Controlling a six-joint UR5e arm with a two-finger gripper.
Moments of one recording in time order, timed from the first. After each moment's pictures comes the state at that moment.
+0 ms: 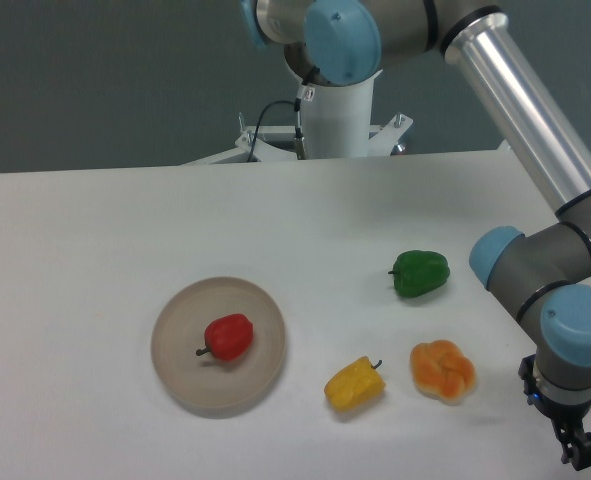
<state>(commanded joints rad) 2.59 -2.56 -0.76 -1.15 1.64 1.71</state>
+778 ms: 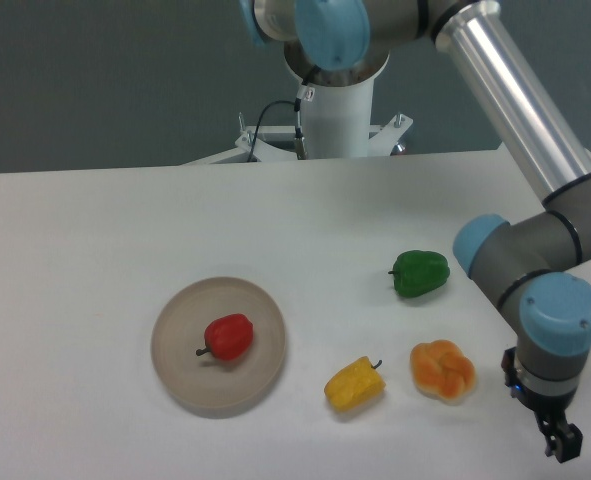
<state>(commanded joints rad) 2.54 -2.40 -0.92 -1.16 1.64 1.59</state>
